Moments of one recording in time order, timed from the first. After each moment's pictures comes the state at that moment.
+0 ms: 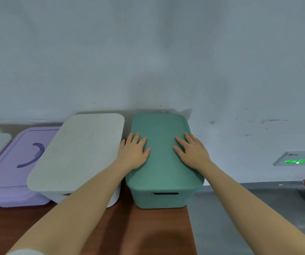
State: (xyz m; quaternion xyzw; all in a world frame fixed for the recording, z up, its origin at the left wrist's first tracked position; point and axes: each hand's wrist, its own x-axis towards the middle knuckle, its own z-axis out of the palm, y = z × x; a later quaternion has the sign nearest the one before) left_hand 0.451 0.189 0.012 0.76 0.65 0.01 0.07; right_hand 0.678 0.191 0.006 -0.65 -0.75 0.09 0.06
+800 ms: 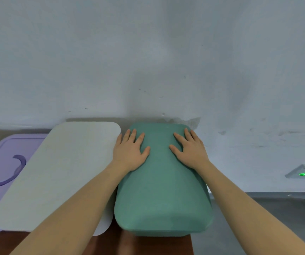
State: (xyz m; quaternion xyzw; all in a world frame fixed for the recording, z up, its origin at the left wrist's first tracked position) left_hand 0.447 0.276 -0.001 0.74 0.67 0.01 0.02; right_hand 0.665 0.290 0.000 -0.65 -0.75 0.10 0.07
